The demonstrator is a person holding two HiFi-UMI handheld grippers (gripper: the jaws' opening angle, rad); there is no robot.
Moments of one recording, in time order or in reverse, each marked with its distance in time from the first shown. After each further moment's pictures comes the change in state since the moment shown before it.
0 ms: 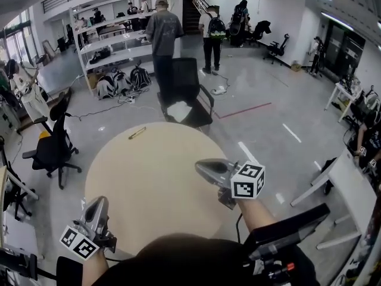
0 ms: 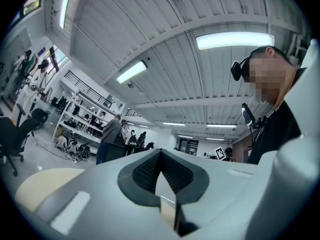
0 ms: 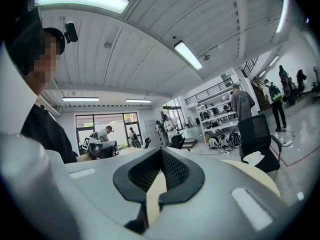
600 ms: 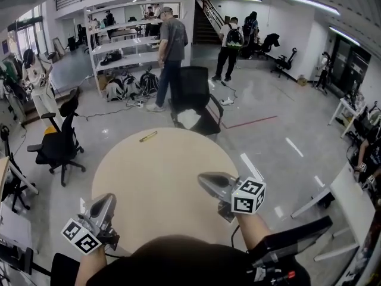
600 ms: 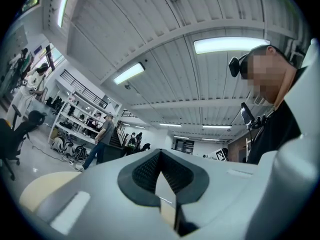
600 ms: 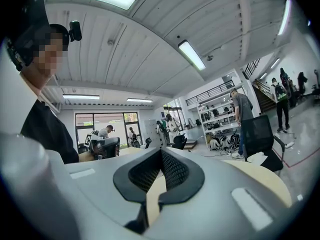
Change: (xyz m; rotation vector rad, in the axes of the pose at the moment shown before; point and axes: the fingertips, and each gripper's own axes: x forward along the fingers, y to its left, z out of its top) left arm -0.019 0.012 0.011 0.009 0.004 -0.053; right arm 0.028 0.046 -0.019 -0.022 -0.011 -0.004
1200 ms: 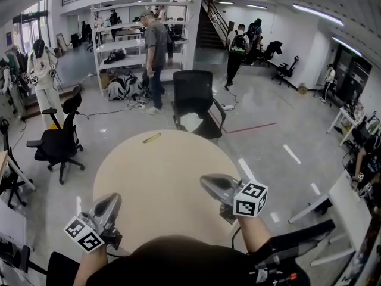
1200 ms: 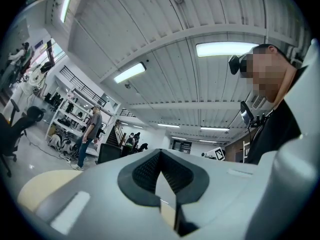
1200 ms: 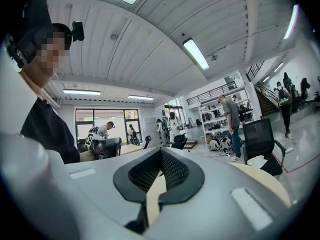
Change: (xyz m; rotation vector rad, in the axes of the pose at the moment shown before) left arm -0.014 0.029 -0.004 -0.034 -0.012 -0.033; right arm 0.034 0.015 -0.004 -0.047 0.026 -0.006
